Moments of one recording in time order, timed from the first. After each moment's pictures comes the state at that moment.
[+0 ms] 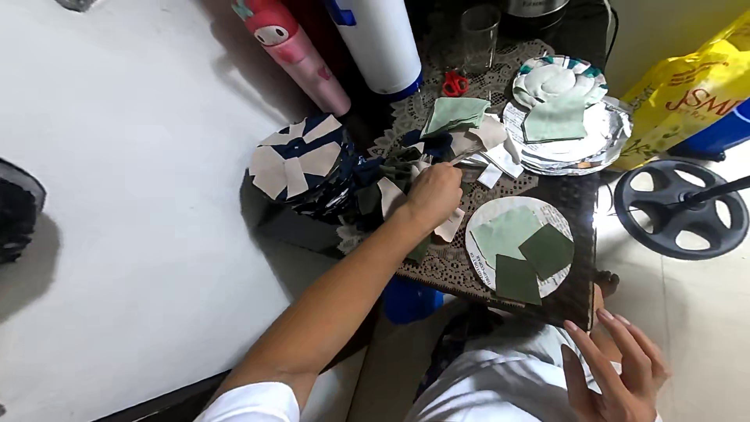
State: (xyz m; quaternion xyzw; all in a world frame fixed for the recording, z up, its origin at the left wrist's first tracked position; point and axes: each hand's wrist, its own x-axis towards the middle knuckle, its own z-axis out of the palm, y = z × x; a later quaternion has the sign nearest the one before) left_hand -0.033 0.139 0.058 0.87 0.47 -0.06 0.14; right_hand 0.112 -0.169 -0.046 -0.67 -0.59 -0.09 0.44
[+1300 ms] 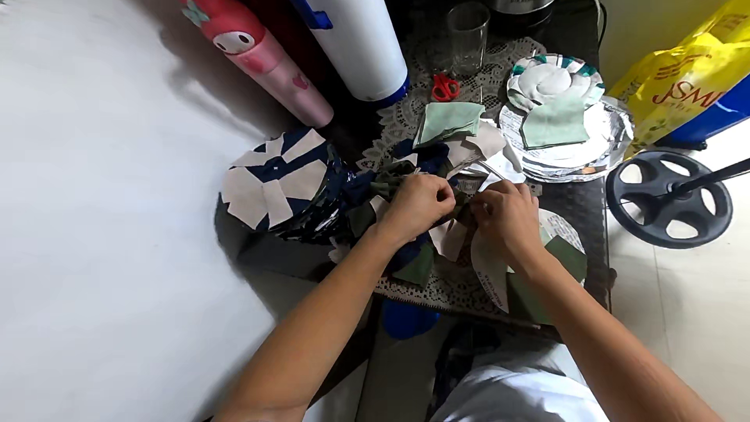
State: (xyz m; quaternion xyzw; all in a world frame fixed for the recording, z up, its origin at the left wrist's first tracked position) left_hand -0.073 0.159 0.044 0.86 0.41 0.11 0.26; right_hand 0.086 0.068 0.017 -0.72 -0.60 0.19 0.29
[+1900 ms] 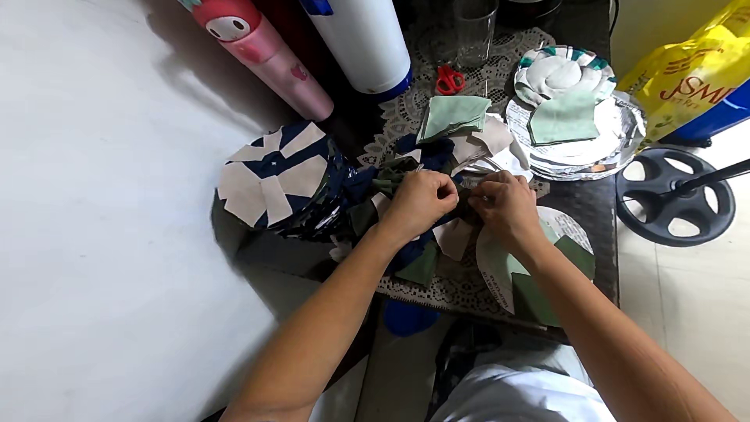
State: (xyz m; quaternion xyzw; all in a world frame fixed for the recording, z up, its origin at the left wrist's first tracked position) left_hand -0.078 0.159 0.042 0.85 0.41 0.15 0.28; right_hand 0.086 0.085 0.019 -0.71 -0.58 0.25 0.32
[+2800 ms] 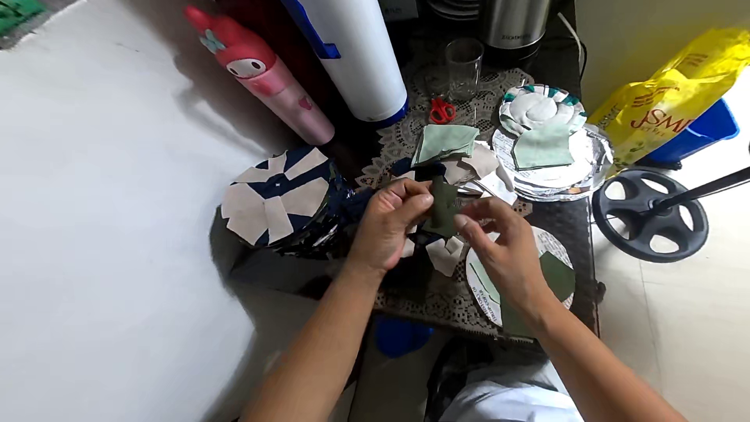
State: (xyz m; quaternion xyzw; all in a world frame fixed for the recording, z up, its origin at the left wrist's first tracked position) left_hand -0.093 0.137 0.062 0.57 0.32 0.42 0.63; right_hand 0.067 0.045 0.057 -0.59 -0.50 0.31 0.55
